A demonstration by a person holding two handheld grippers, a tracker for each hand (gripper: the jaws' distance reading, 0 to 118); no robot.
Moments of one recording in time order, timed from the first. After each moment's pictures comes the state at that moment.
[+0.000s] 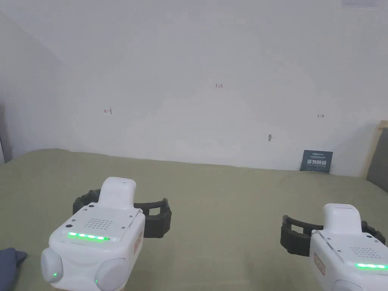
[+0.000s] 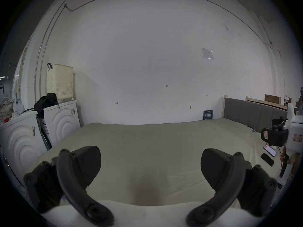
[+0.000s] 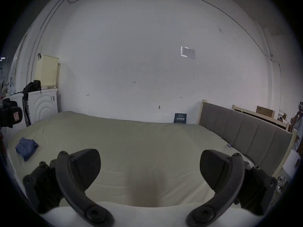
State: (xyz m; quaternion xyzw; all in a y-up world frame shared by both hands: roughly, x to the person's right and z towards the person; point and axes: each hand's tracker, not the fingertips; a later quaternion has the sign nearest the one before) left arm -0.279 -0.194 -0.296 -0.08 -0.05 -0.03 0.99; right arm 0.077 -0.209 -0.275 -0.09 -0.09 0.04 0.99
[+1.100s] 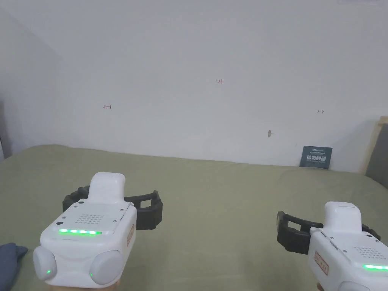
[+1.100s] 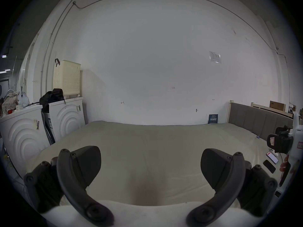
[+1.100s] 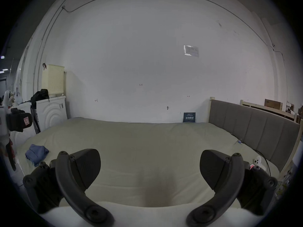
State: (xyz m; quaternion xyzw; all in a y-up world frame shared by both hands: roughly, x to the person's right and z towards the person) left arm -0.290 -0.196 -0.297 -0.08 -0.02 0.00 1.00; right arm 0.076 -0.214 -0.263 -0.07 -0.05 0.00 1.00
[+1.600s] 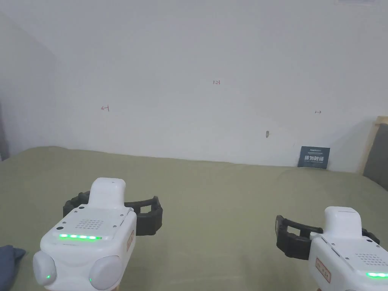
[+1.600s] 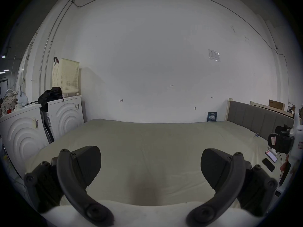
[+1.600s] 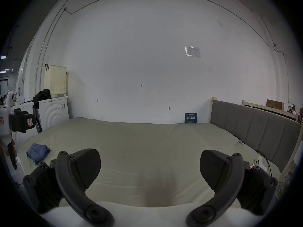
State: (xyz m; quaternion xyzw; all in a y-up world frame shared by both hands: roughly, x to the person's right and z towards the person) left arm -0.287 -0.201 -0.296 -0.09 -0.03 0.00 1.00; right arm 0.079 -0.220 -0.257 -0.07 -0.04 0.00 1.00
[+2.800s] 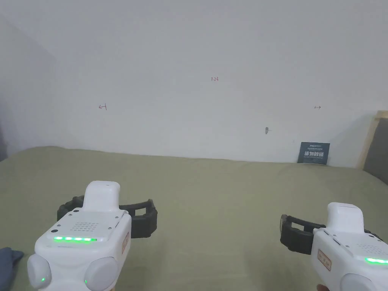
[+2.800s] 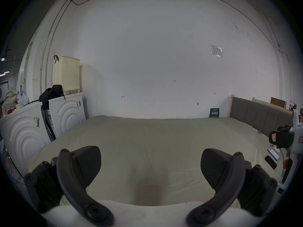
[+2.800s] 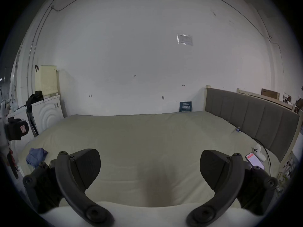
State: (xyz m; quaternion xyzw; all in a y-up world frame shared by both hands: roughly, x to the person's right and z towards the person) left arm -0.291 -0.207 -0.304 -0.11 -0.02 -0.01 0.99; right arm 0.088 -0.221 -0.272 -0.12 -0.07 -0.03 0.99
